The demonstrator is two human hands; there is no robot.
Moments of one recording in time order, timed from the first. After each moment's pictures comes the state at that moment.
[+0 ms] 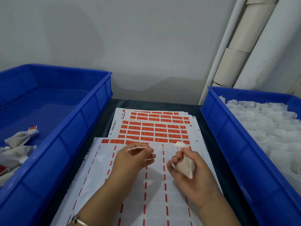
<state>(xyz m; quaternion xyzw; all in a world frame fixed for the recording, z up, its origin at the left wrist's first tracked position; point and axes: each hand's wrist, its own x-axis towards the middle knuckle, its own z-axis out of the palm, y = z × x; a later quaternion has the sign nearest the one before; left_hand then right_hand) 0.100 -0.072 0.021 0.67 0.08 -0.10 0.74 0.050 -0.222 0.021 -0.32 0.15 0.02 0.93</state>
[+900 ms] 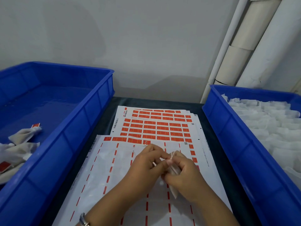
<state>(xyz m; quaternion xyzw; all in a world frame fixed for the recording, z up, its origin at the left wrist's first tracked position) 0.079 -0.079 0.023 0.80 -0.21 -0.06 0.55 0.043 -0.211 0.017 -0.85 0.03 0.01 0.53</state>
